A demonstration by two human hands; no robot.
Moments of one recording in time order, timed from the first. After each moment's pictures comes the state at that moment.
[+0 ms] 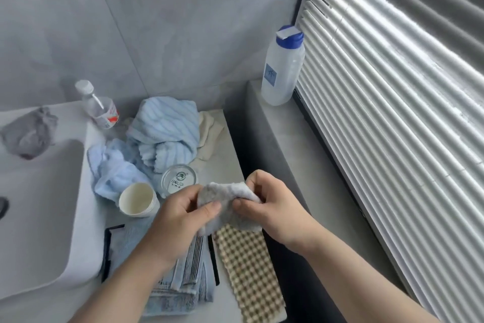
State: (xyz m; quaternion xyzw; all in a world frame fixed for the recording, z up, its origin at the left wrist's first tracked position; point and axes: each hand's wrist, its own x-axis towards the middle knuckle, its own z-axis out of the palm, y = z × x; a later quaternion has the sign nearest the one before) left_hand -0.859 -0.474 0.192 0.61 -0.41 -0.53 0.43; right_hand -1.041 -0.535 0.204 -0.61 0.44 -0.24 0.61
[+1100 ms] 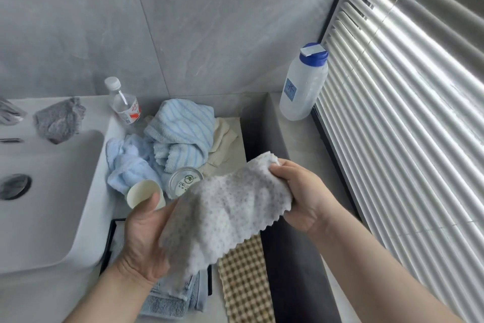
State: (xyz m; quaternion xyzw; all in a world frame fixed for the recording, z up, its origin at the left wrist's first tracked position) left_hand -0.843 -0.463 0.161 0.28 -0.07 -0.75 0.60; right_hand -1.049 -0.598 0.213 -0.29 0.46 -0.28 0.79
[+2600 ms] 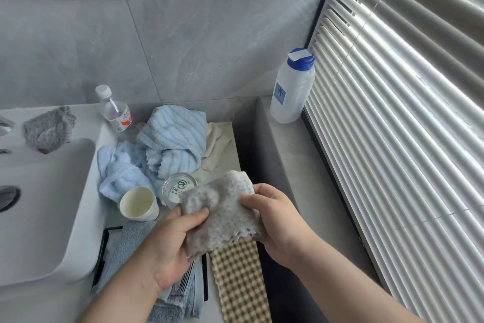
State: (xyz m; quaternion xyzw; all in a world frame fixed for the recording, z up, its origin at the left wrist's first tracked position) left_hand -0.880 -0.477 0.187 0.48 -0.03 -0.68 0.55; right_hand -1.038 -0.553 0.210 -0.38 0.49 -0.23 0.75
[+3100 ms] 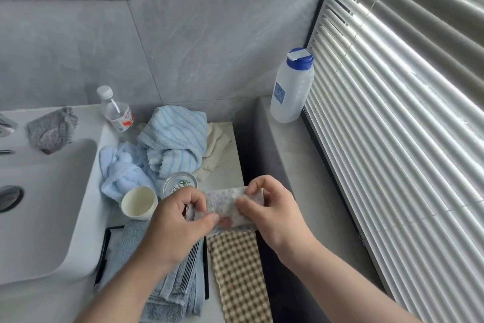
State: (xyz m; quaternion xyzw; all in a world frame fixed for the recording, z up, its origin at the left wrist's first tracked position) left_hand -0.872 -0.478 0.187 0.66 -0.44 -0.37 0.48; right_hand -1.043 -0.546 0.200 -0.55 0.49 -0.29 0.62
